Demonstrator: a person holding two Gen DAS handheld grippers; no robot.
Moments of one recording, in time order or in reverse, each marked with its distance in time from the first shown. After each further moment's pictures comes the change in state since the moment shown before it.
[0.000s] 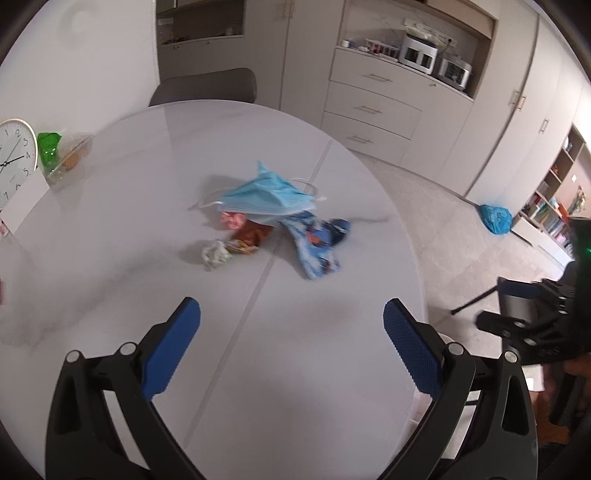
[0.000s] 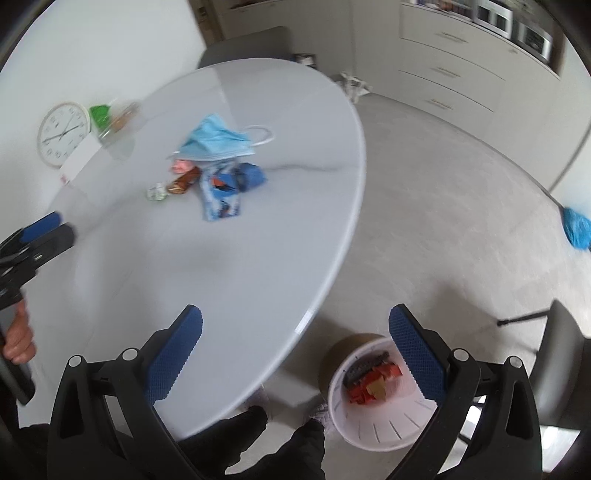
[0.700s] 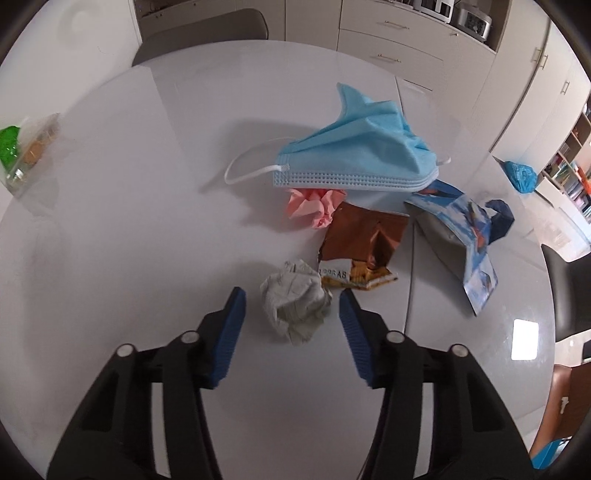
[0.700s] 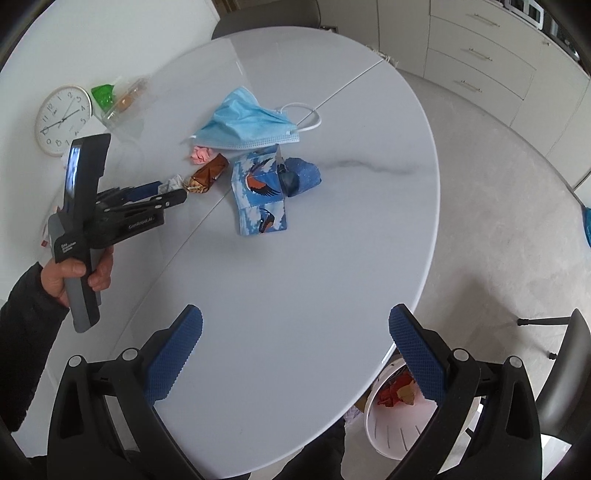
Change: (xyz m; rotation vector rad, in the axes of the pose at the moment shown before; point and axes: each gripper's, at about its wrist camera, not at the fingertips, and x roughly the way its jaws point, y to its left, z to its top) left arm 0.182 0.086 0.034 0.084 0.181 0.028; right arm 0.065 0.035 0.043 0.002 0.128 0.061
